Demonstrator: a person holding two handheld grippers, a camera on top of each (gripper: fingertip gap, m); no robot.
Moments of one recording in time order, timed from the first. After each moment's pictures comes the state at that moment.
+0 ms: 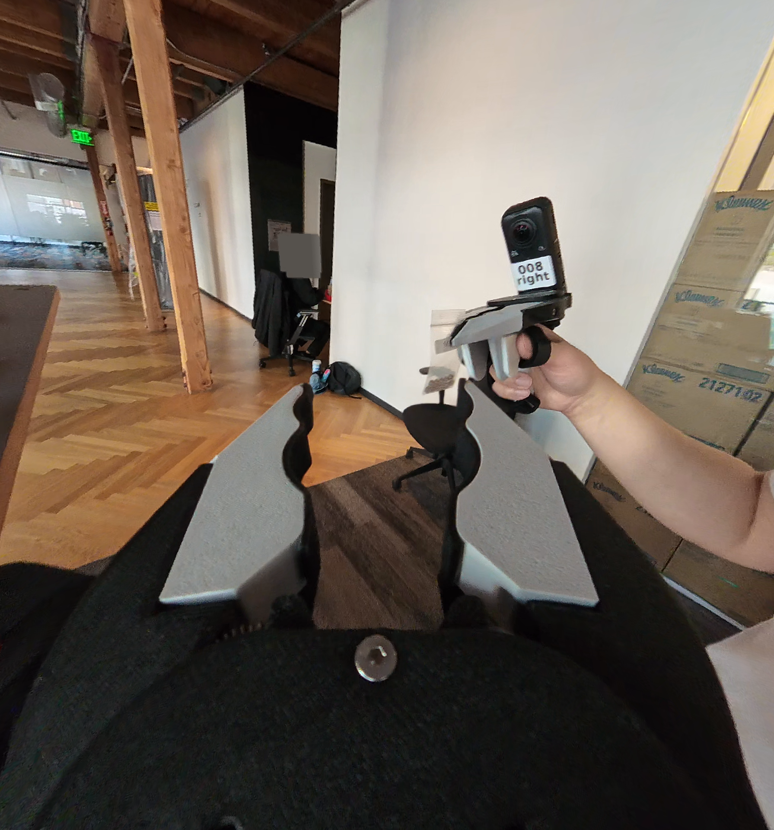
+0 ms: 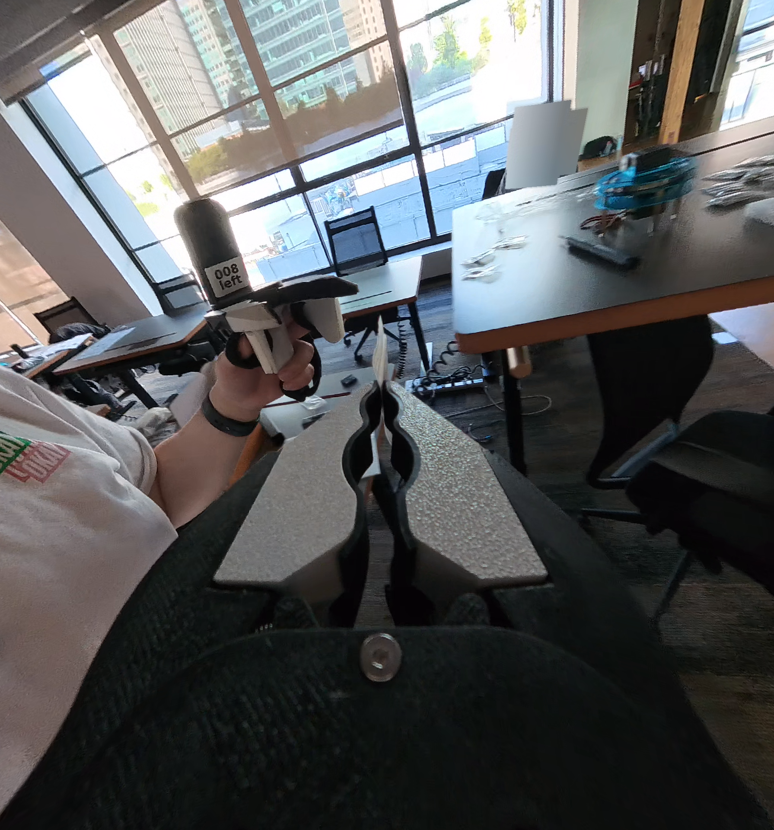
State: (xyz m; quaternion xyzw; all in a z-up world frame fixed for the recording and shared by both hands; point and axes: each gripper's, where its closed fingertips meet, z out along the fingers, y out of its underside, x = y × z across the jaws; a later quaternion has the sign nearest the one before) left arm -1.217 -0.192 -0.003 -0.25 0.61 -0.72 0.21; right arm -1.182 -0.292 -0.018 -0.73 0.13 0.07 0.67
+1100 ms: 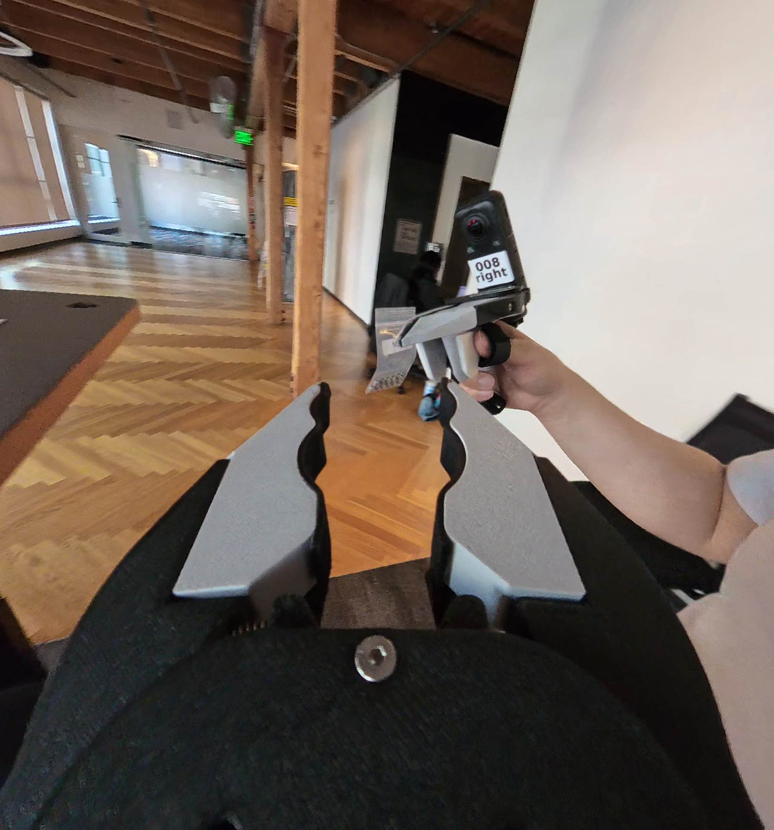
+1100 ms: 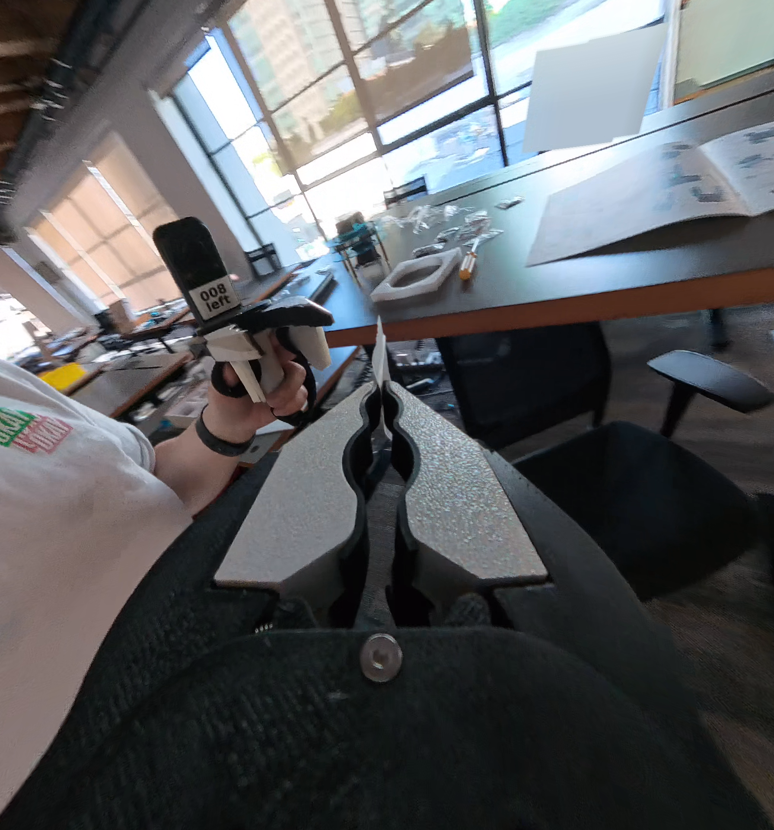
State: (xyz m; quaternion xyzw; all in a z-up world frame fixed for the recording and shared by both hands) left arm -0.615 -0.376 -0.031 -0.36 0.57 -0.67 0.31; right arm -0.541 -0.428 -0.046 -0.74 0.04 0.22 0.64
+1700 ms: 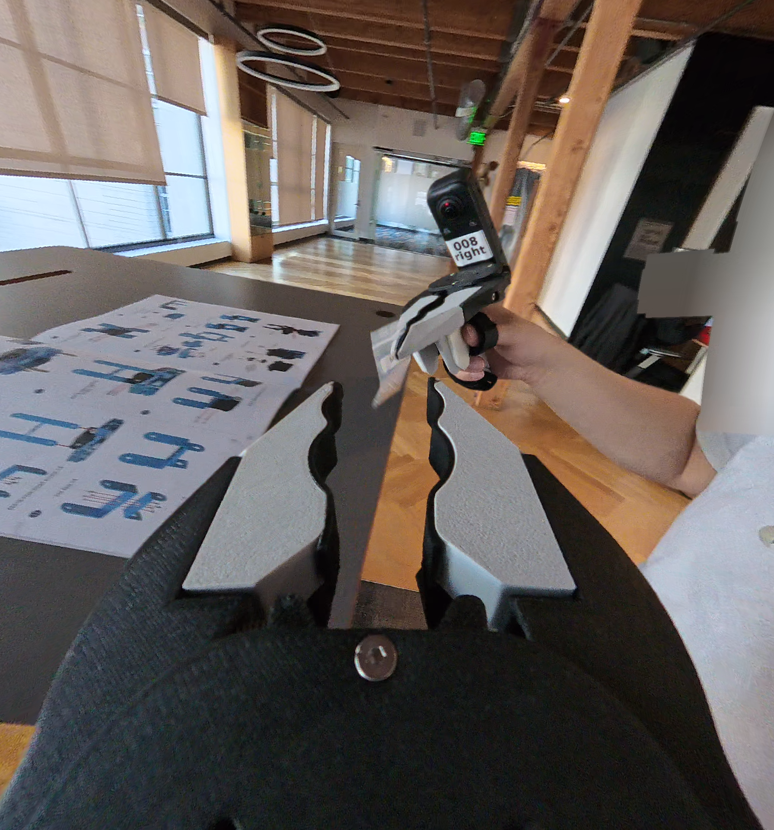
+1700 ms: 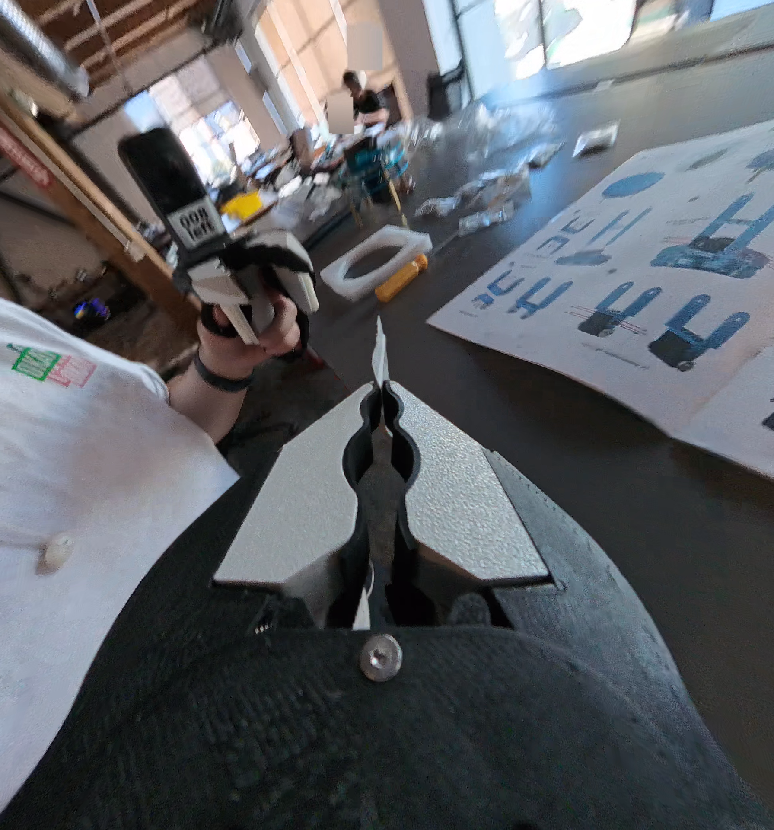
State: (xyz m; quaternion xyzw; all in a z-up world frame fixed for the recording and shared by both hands) left arm -0.465 -0.172 -0.040 -0.51 0.48 -0.56 0.45; right arm -0.366 -0.184 -0.076 -0.76 -0.18 0.39 0.49
